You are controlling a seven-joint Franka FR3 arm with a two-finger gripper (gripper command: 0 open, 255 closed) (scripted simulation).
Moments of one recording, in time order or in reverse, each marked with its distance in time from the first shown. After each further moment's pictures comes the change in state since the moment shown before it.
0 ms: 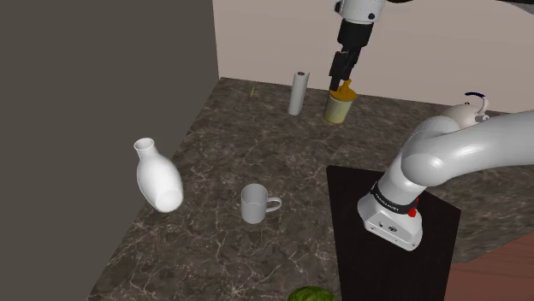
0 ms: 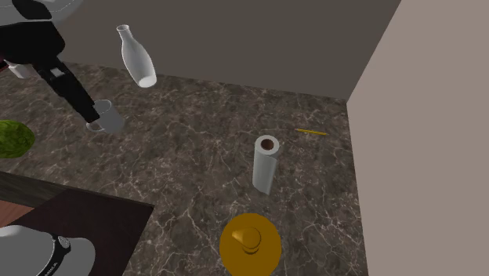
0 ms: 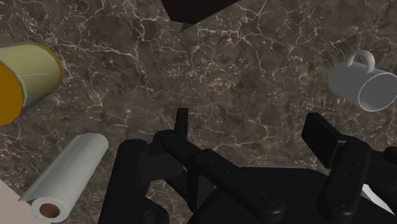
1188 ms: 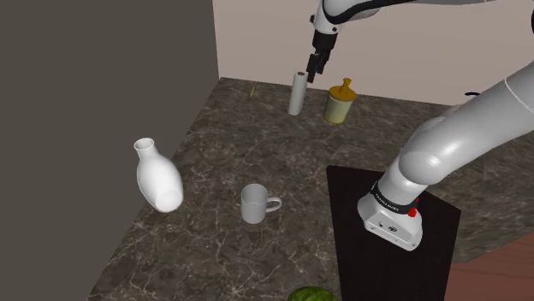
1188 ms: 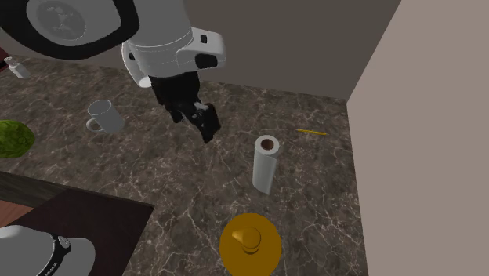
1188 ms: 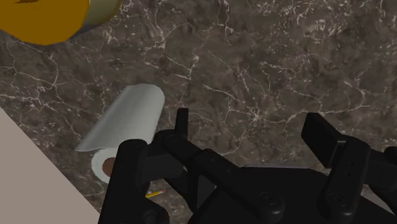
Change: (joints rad) arm -0.067 0.456 -0.200 0.139 -0.119 0.377 -0.273
